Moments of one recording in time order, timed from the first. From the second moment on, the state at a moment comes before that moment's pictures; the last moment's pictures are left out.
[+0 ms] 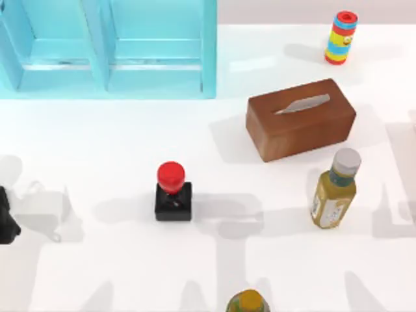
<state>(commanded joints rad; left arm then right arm) 0.00 0.00 0.00 0.00 0.00 0.00 0.07 0.18 0.18 -0.11 0.01 0.07</state>
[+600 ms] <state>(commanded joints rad) 0.00 0.00 0.00 0.00 0.00 0.00 0.39 1.00 1.02 -0.63 0.05 0.38</state>
